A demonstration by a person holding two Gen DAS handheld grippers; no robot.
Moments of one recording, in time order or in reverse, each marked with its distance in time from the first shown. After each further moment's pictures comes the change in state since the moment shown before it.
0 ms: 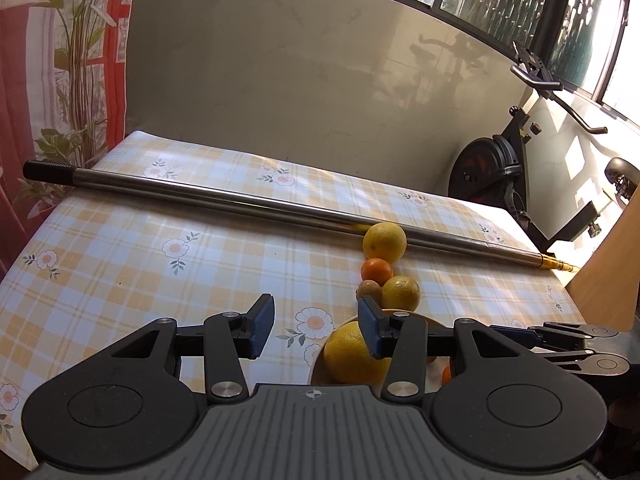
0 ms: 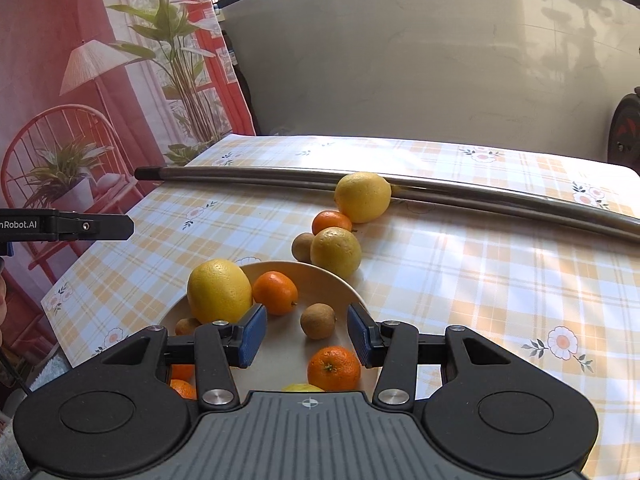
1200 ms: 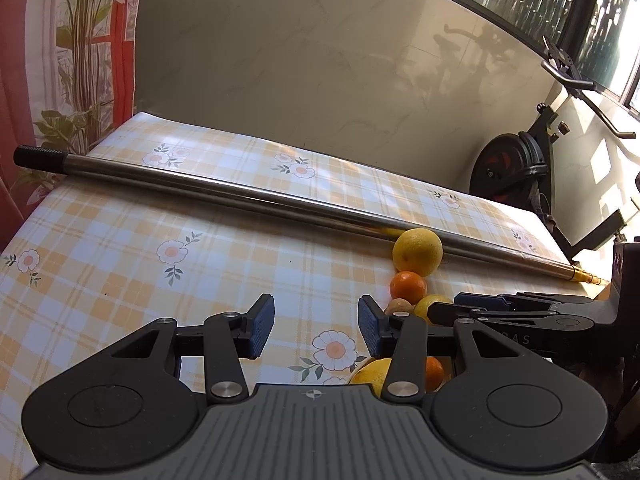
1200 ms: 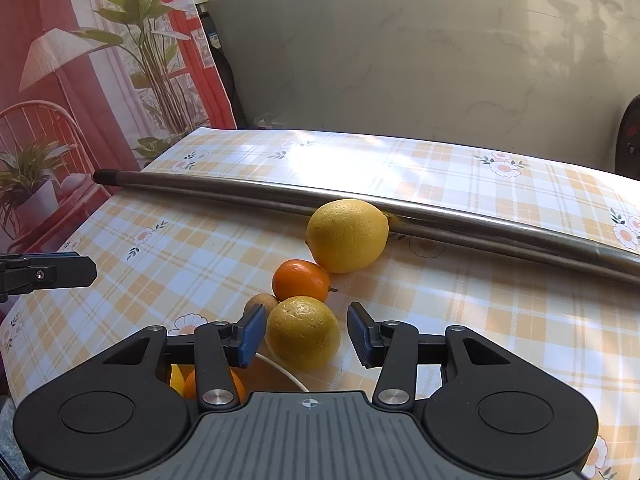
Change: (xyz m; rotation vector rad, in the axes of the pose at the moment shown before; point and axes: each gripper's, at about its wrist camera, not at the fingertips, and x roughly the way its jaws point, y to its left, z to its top) left arm 0.051 0.012 0.016 -0.048 0.050 0.040; right arm 0.104 -0.017 0.055 0.002 0.066 -0.020
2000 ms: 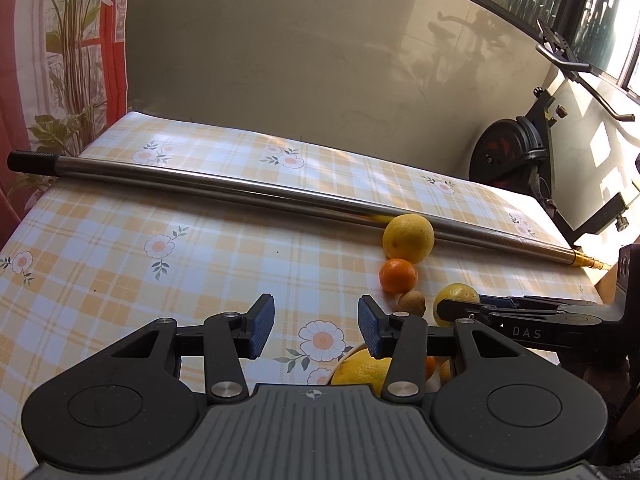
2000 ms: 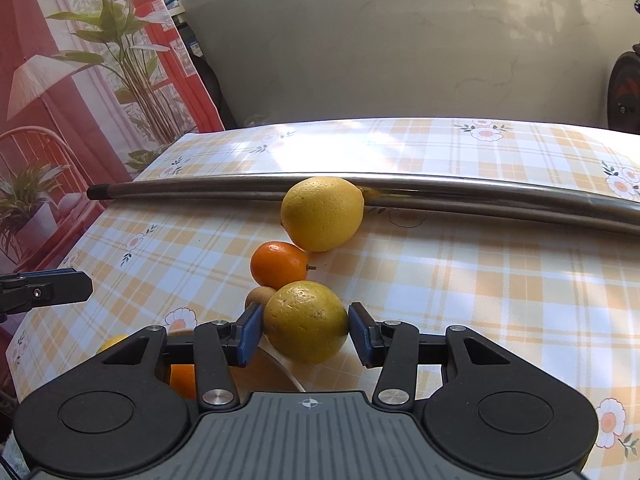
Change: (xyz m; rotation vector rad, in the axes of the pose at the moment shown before) left arm 0.005 -0.017 -0.002 0.036 0.023 0.010; right arm -0.010 -0.025 -0.019 0.106 -0.018 0.010
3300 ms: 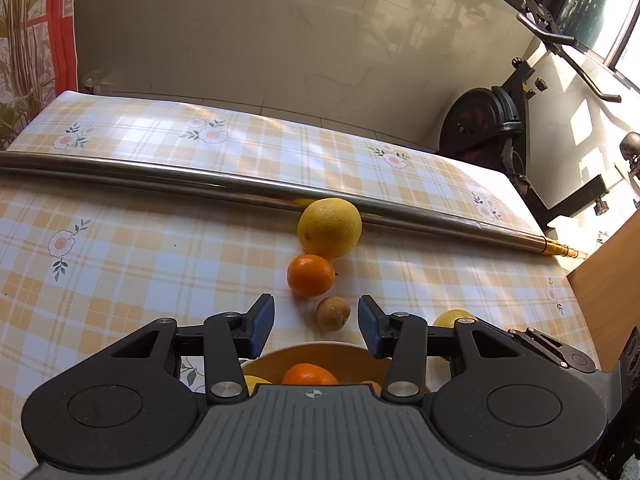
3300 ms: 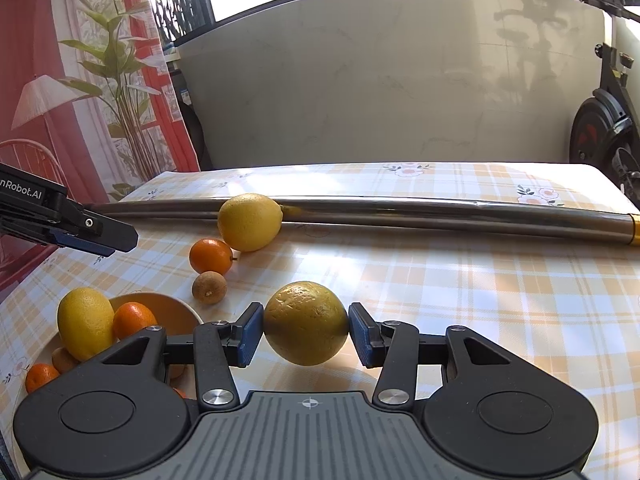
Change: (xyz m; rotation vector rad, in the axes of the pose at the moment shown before) left arm 0.053 -0.062 0.020 0.002 0.122 -0.095; right arm -0.049 -0.045 -0.051 -0.058 -0.190 -0.071
